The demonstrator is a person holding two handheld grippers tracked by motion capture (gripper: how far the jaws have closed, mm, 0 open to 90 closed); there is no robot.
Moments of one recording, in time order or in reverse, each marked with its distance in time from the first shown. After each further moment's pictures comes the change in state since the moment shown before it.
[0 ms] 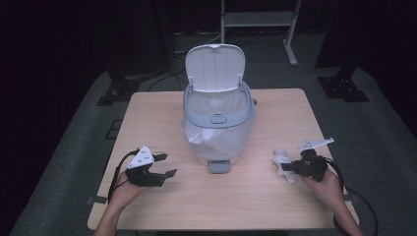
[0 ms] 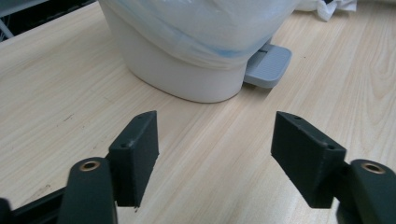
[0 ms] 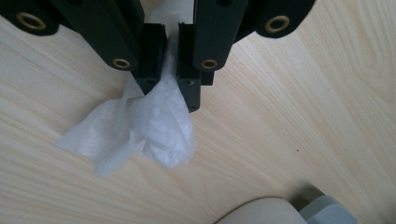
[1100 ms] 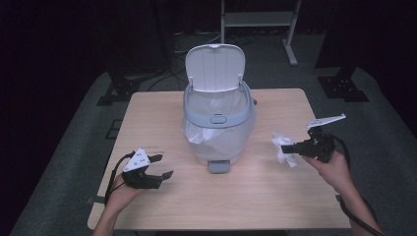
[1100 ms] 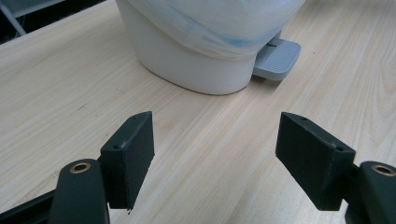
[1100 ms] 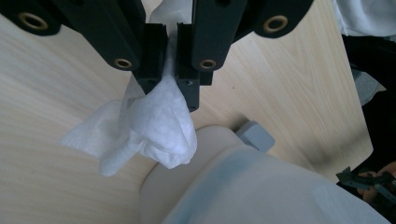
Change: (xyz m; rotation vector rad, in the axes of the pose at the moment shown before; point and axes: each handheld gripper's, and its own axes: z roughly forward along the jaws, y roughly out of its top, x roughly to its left) left arm 0.001 -0.010 -0.008 -0.013 0.034 -0.009; right arm 0.008 0.062 -0.047 -0.059 0.134 0.048
